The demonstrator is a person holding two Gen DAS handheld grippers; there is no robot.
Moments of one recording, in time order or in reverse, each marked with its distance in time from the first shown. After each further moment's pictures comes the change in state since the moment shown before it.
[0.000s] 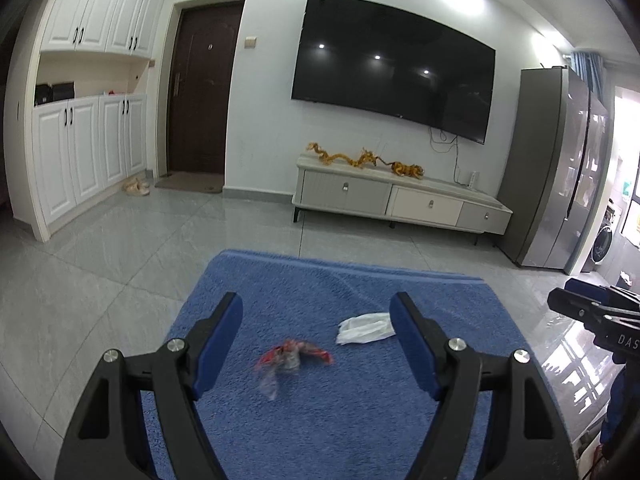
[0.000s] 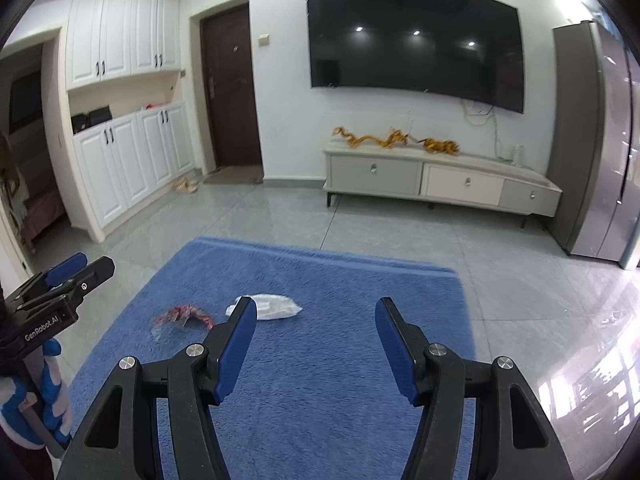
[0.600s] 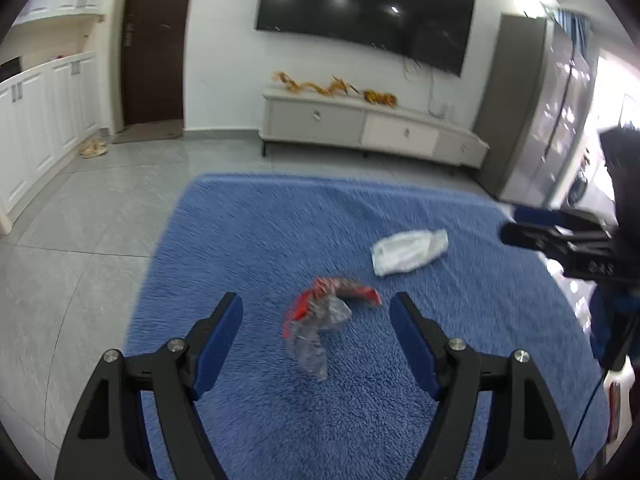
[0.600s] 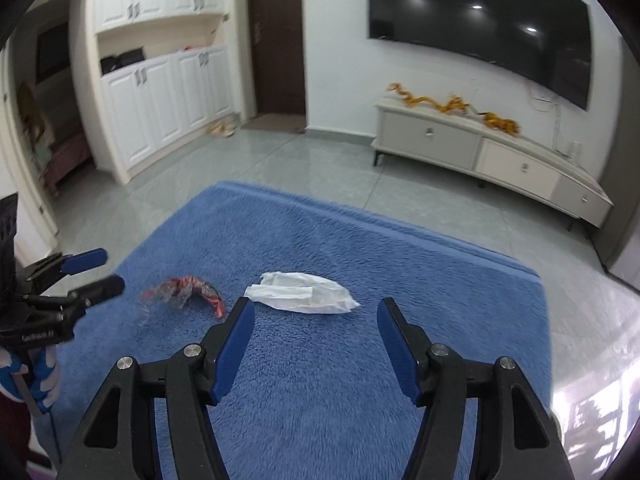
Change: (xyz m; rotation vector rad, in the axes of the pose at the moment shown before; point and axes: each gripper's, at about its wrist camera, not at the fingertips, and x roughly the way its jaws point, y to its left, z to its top) left arm 0.098 0.042 -0.043 0.101 0.255 -0.147; right arm 0.129 0.041 -0.008 -0.140 0.168 0.138
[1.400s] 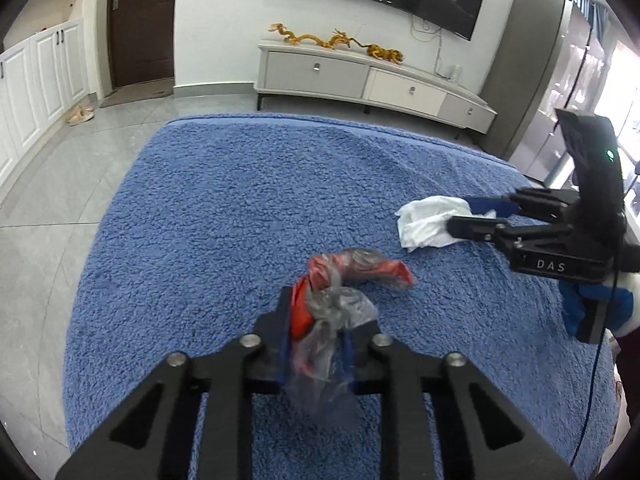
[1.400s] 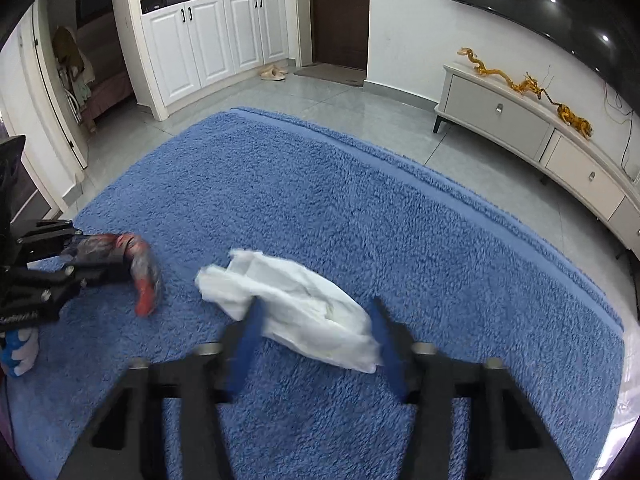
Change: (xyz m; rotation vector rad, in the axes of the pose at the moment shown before) left arm 0.074 0.002 -0.001 -0.033 0.150 0.001; right arm 0.126 -0.012 0.001 -0.146 0.162 0.150
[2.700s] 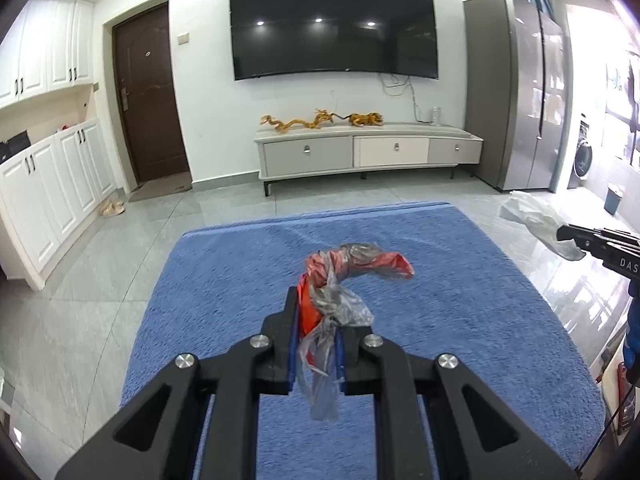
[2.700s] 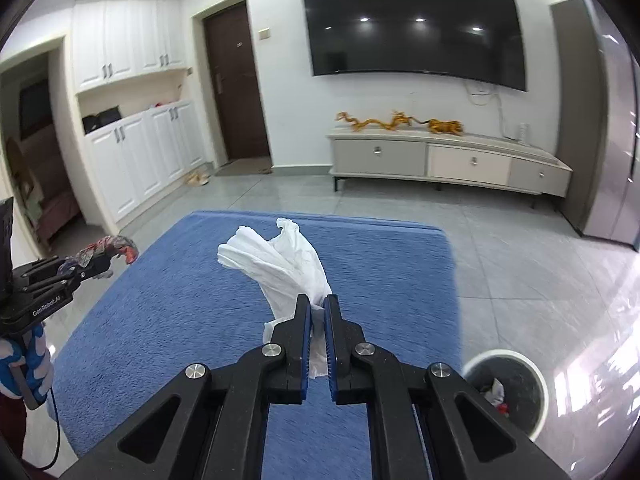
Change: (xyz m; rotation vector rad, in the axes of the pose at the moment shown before) left arm -0.169 -0.154 -0.040 0.183 -0.278 0.132; right arm -0.270 -0.019 -0.155 0.323 -0.343 -0.212
